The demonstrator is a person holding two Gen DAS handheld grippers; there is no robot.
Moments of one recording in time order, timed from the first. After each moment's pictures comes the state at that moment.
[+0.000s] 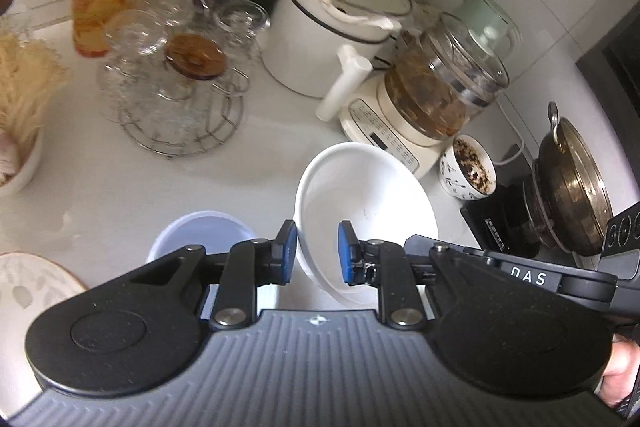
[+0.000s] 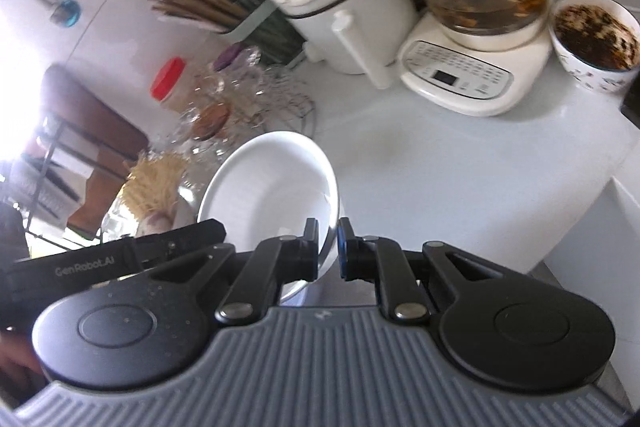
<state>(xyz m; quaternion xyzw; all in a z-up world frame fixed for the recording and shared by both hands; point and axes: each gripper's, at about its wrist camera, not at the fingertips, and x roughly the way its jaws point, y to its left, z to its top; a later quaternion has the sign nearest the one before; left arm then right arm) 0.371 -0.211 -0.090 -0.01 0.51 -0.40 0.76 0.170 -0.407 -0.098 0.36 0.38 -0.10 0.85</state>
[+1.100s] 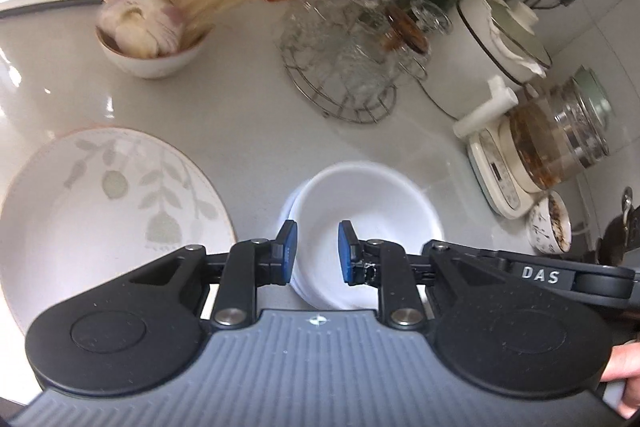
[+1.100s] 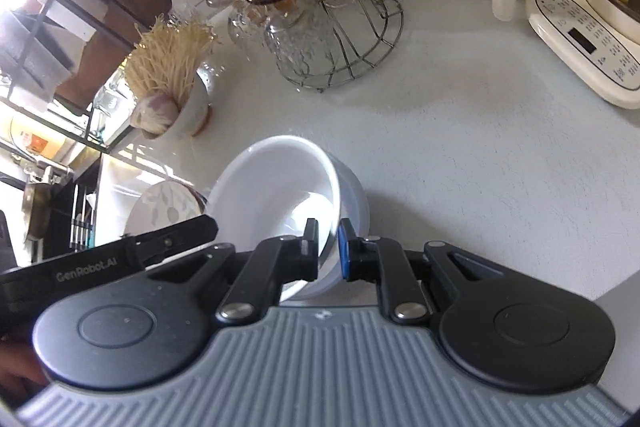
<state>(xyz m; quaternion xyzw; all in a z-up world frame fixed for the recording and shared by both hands) 0.374 -0.109 -0.152 -0.10 0.53 -0.24 0.81 0.250 -0.345 -0.137 0.26 0.51 0.00 0.82</state>
